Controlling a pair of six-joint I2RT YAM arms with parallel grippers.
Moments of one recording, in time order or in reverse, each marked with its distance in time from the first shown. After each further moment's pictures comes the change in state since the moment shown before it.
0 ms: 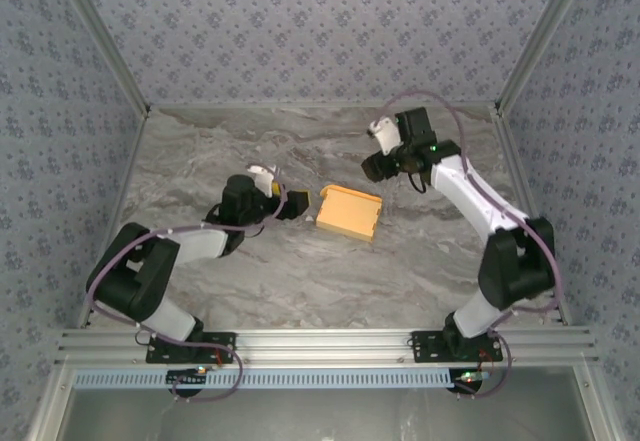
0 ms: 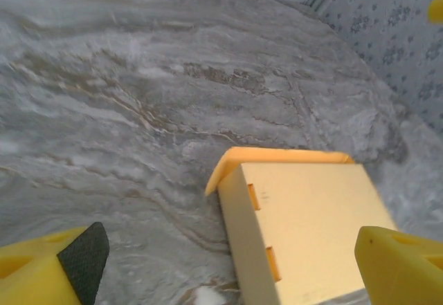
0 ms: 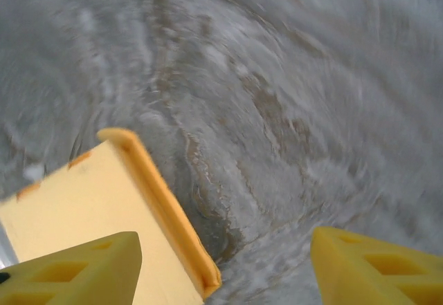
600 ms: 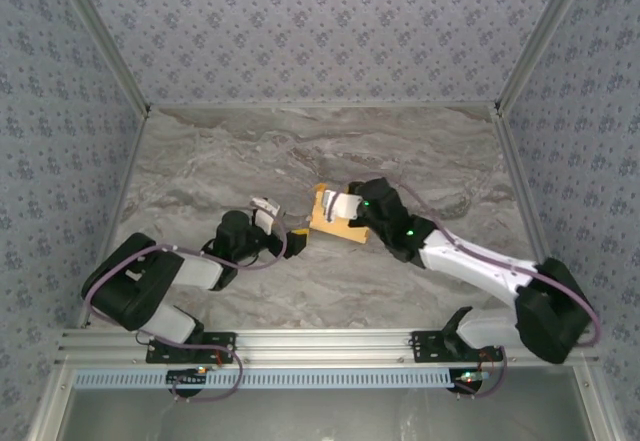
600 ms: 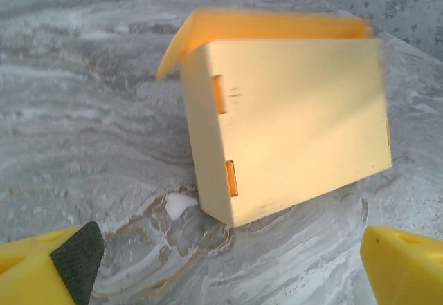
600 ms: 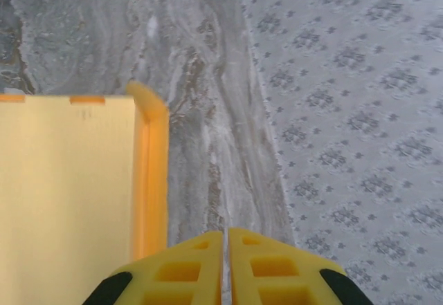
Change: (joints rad) left arm -0.073 -0.075 -0.337 0.340 0.014 0.284; right arm 0.459 -0.391 -0.599 0.659 0.427 -0.808
